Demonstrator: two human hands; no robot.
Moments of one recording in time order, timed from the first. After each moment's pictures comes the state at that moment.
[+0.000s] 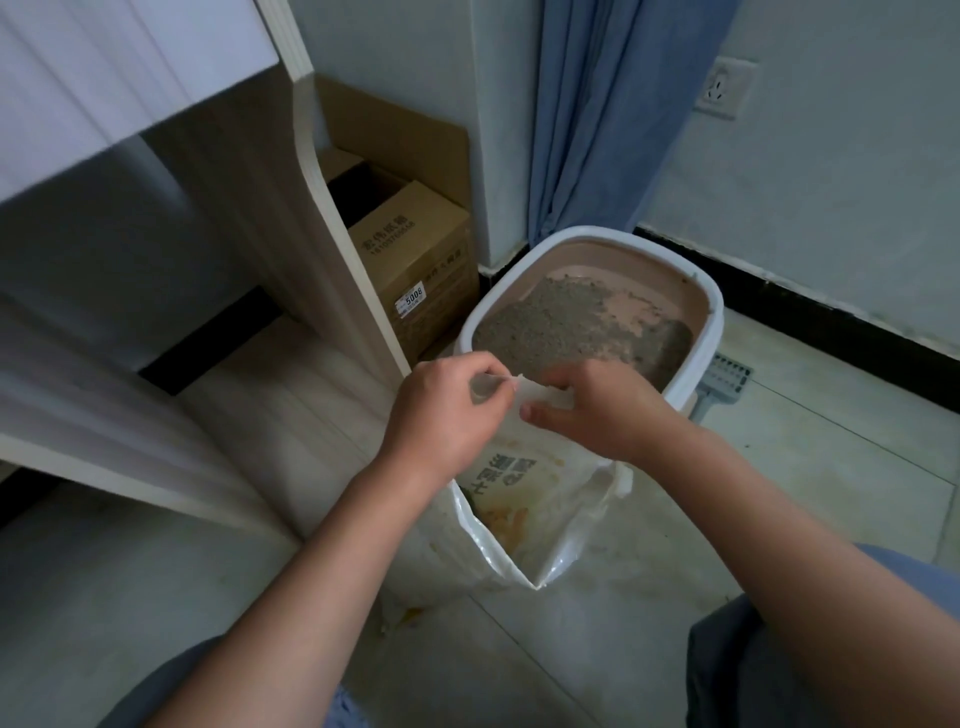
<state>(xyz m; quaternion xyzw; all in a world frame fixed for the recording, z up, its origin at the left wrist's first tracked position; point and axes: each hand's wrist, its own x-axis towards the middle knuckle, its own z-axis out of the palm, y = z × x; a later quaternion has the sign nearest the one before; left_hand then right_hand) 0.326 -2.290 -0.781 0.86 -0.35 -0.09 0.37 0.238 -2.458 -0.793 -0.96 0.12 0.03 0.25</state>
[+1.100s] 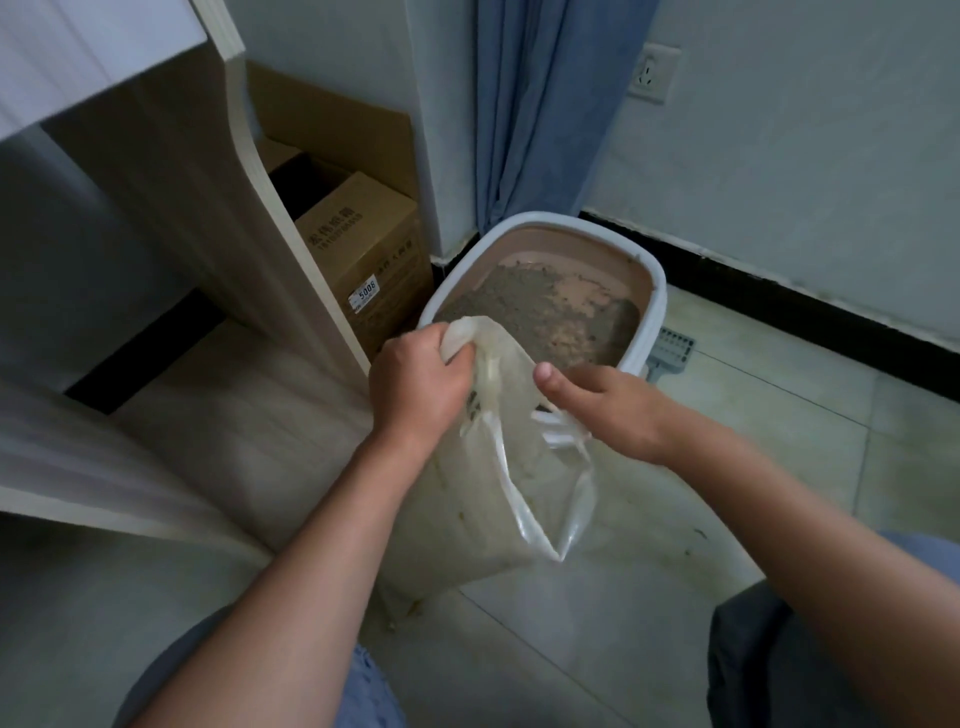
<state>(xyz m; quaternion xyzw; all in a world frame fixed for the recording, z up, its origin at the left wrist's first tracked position) 0.336 -2.315 -0.802 0.88 -0.31 0.00 0.36 0.188 -2.456 -0.774 -0.87 0.28 0.11 0.39</state>
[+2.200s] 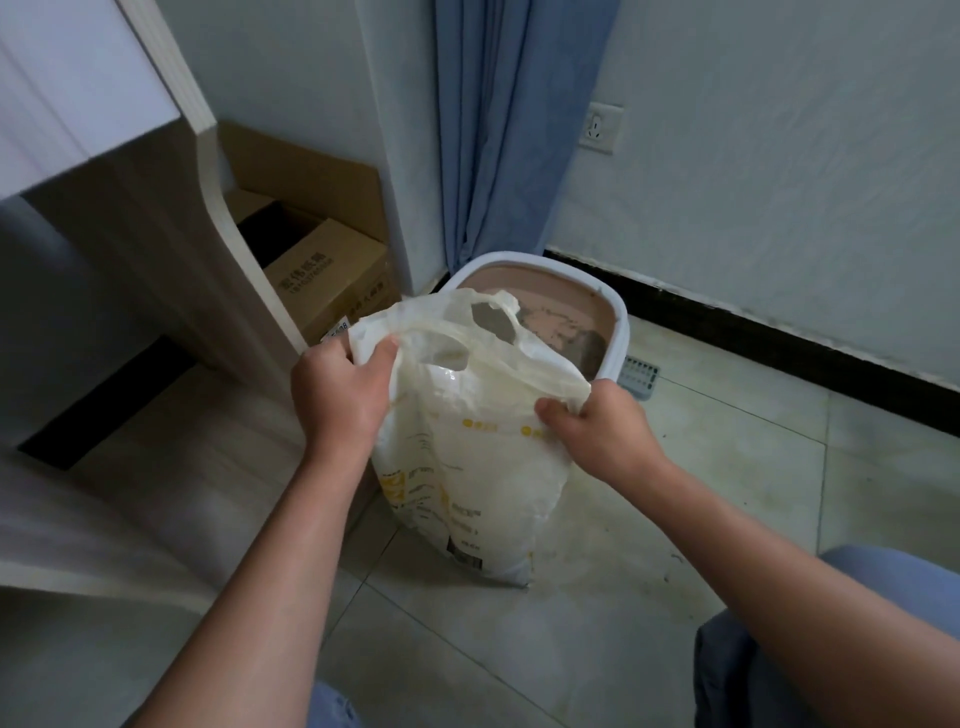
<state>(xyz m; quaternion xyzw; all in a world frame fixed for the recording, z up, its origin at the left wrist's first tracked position) 0.362 -2.309 -0.780 0.85 -0.17 0.03 0.50 0.184 -2.464 -0.795 -0.83 0.41 -0.09 0.36</state>
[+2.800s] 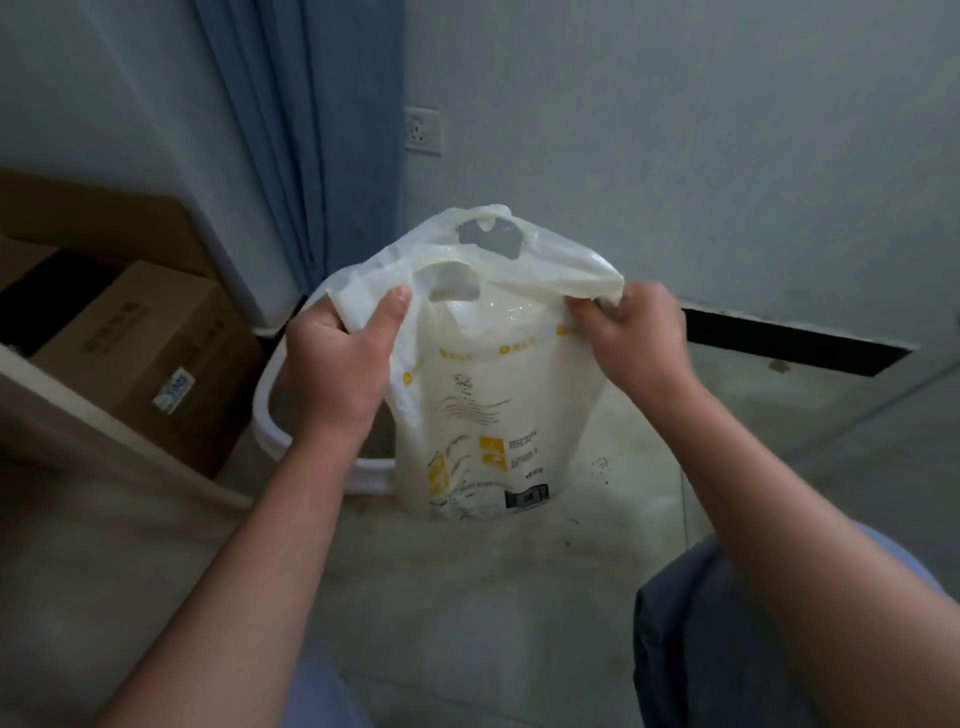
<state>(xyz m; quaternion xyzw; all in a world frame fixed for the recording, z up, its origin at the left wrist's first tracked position) 0.277 -2.418 -0.735 0.69 -0.28 -0.11 0.66 0.088 -2.562 -0.732 -0.77 0.51 -0.31 0.23</state>
